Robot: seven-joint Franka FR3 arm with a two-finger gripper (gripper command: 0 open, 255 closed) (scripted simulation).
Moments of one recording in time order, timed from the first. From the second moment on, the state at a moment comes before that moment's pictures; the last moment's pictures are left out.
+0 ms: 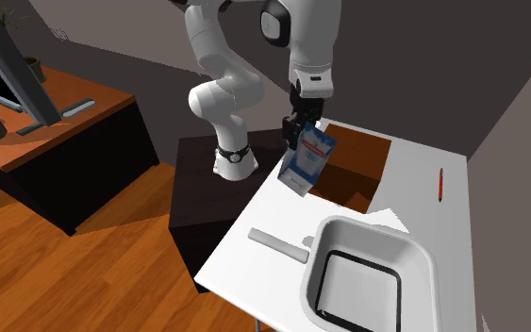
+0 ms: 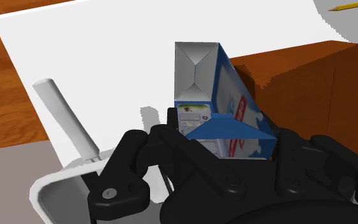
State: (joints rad) arm 0.34 -0.80 0.20 -2.62 0.15 1.82 -0.25
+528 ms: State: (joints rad) arm 0.33 -0.81 0.19 -2.51 0.14 1.71 -0.25
